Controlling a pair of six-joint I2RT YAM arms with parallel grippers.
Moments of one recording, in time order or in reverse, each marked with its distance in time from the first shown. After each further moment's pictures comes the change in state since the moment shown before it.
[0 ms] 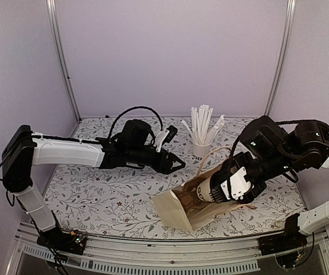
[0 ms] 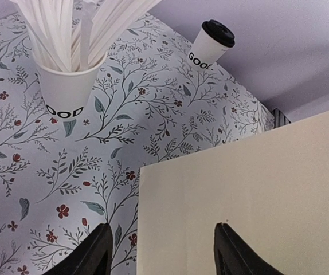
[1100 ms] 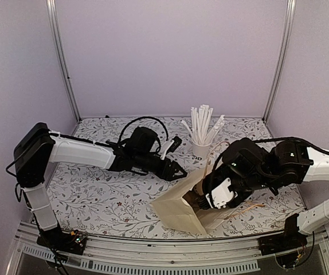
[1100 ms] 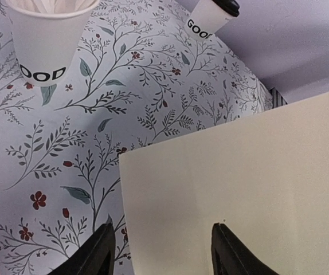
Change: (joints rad) left arm 0.010 0.132 0.020 0.015 0.111 -0.017; right arm 0.030 0.011 -0.219 0.256 0.197 -0.061
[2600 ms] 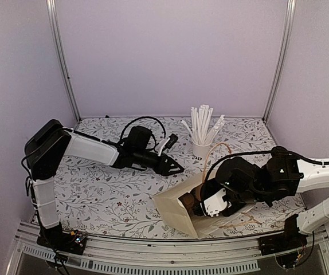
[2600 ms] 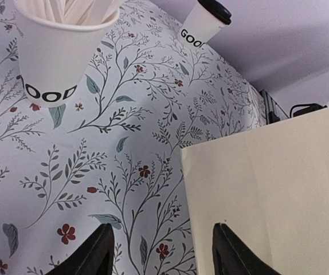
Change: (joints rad) left arm 0.117 0.132 0.017 0.162 0.189 0.082; right arm 0.067 0.037 -0.113 0.108 0.090 0.146
